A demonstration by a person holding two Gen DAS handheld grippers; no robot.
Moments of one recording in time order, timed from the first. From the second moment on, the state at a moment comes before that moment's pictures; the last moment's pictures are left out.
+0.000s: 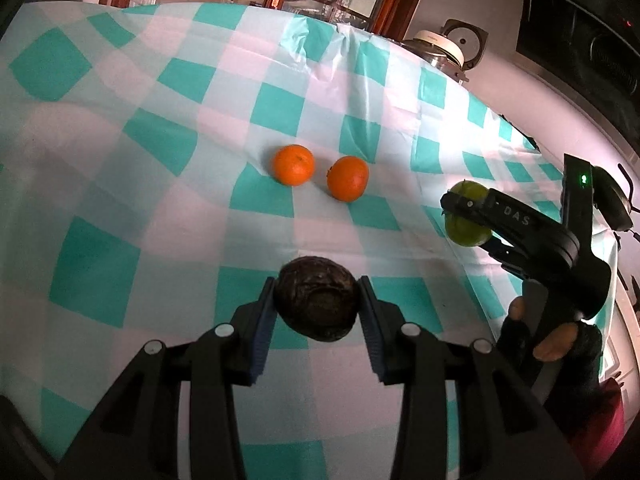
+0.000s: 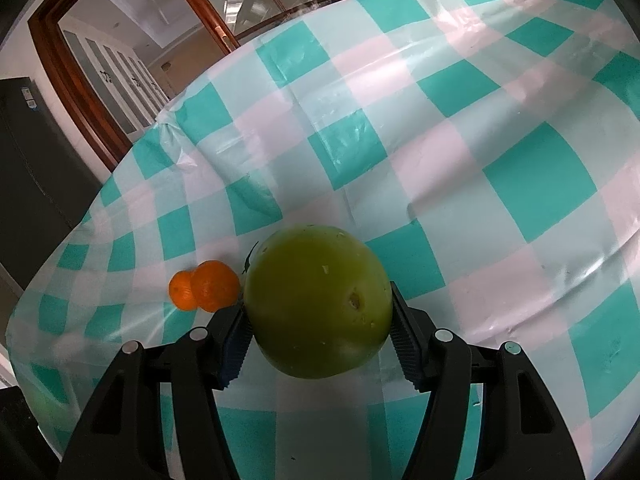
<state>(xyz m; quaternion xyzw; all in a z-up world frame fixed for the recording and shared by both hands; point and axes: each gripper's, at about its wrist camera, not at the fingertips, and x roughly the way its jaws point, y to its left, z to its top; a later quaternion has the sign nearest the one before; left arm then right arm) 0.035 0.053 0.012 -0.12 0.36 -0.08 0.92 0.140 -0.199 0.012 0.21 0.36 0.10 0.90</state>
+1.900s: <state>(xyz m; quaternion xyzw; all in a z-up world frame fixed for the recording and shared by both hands) -0.316 -0.338 -0.015 0.31 0.34 -0.50 0.74 -0.338 -0.492 -0.084 0.22 0.45 -0.15 0.85</state>
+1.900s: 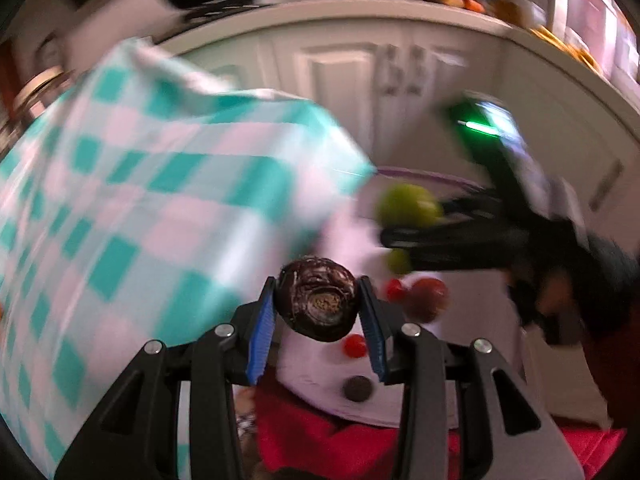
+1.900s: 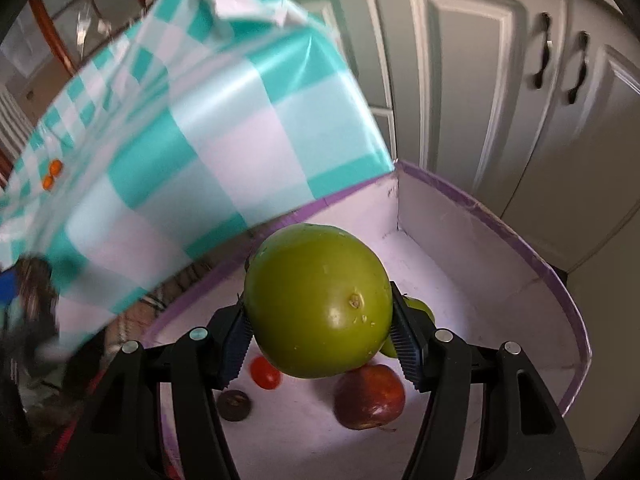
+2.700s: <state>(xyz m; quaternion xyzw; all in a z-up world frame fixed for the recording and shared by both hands) -0.394 -0.415 -0.202 0.58 0.33 -0.55 0.51 -0.280 -0.528 -0.173 0.17 0.55 -0.18 0.80</state>
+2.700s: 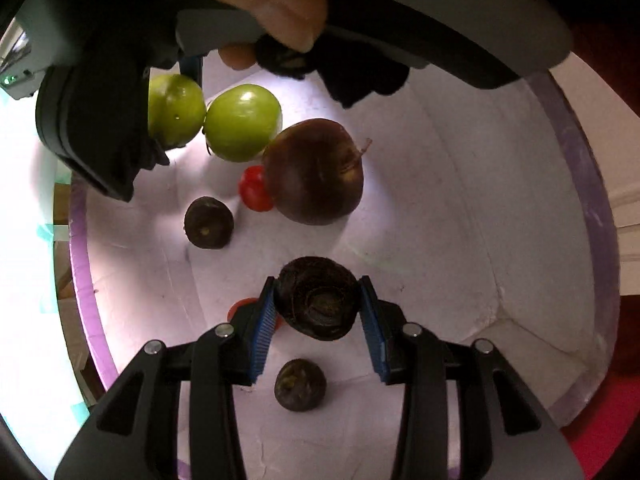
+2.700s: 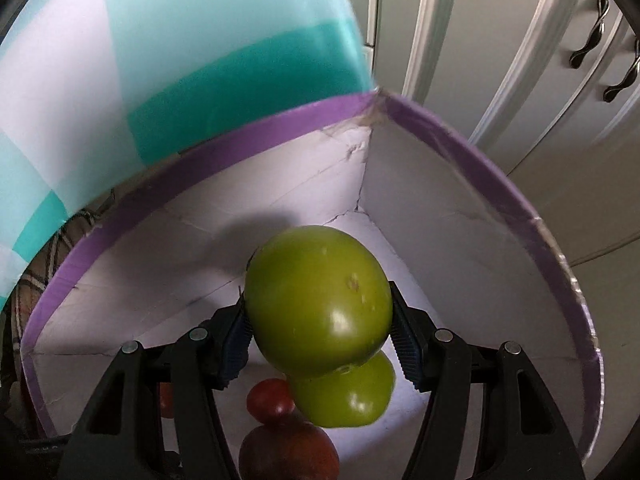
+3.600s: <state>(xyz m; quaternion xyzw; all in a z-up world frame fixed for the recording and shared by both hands) -0.230 -0.233 0.036 0.16 0.19 -0.45 0.86 -0.336 -0.474 -0.001 0.16 0.38 -0.22 0.88</state>
